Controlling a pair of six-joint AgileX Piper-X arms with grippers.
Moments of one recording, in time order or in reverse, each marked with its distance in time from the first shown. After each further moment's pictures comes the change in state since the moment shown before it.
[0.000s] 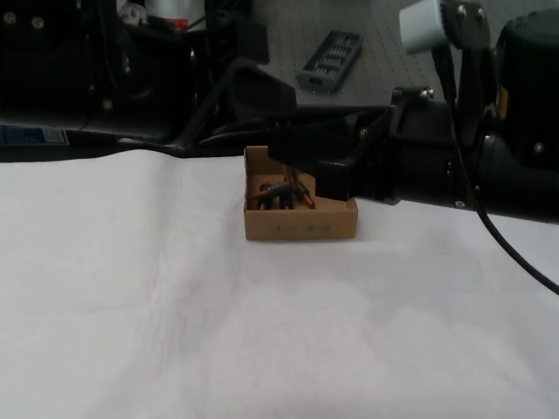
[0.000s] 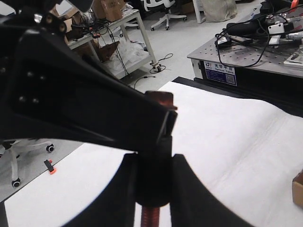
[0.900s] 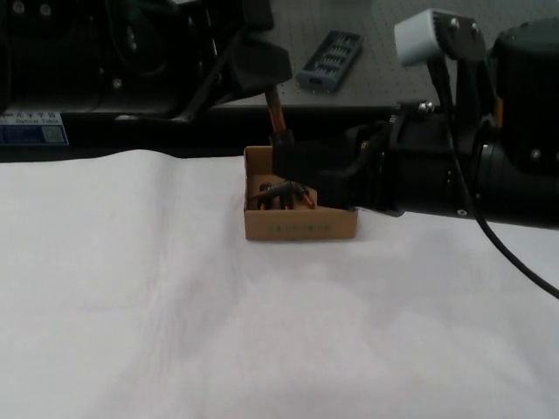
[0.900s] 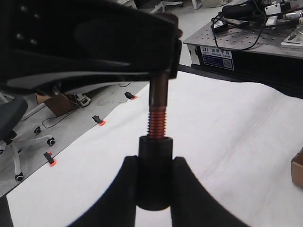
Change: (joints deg) left arm 0.1 0.3 0.0 -6.0 -6.5 -2.8; right arm 0.0 0.0 0.0 3.0 0.0 0.9
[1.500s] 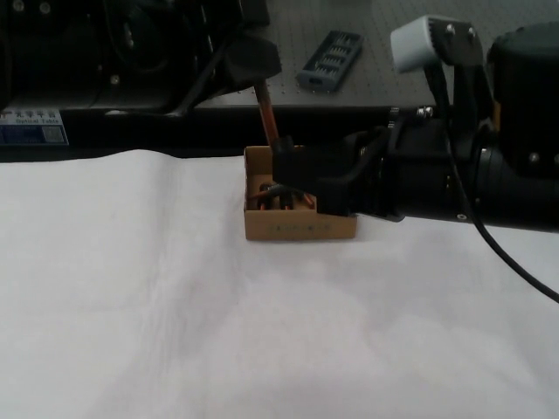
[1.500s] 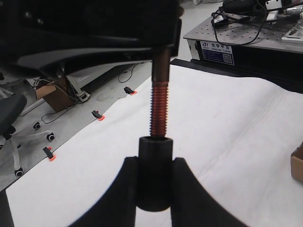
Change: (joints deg) left arm -0.1 0.0 0.0 -0.2 -3.1 0.4; right arm 0.0 -0.2 0.0 1.7 0.0 -0.2
